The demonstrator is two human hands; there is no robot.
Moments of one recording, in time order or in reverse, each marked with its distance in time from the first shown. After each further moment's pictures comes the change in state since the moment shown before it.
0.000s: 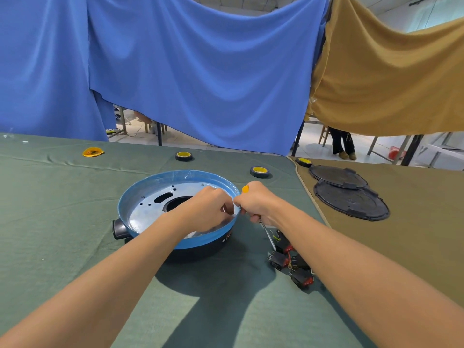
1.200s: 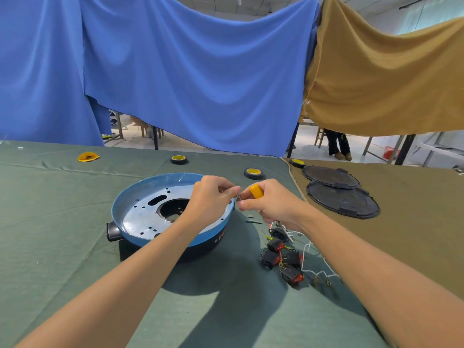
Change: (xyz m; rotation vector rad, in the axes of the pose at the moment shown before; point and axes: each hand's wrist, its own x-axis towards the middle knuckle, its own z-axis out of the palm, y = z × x) left_hand 0.007 0.029 0.004 -0.529 0.416 -0.190; right_hand -0.039 0.021 -0.047 0.103 -0.119 -0.261
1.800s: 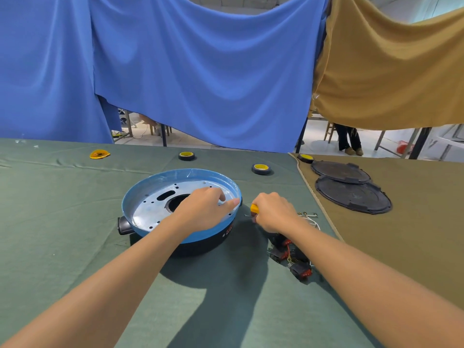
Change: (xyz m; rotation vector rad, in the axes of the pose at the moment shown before) left_hand -0.014 -0.019 -0.017 0.514 -0.249 -0.032; right_hand 0.028 0.039 0.028 -0.934 0.166 0.061
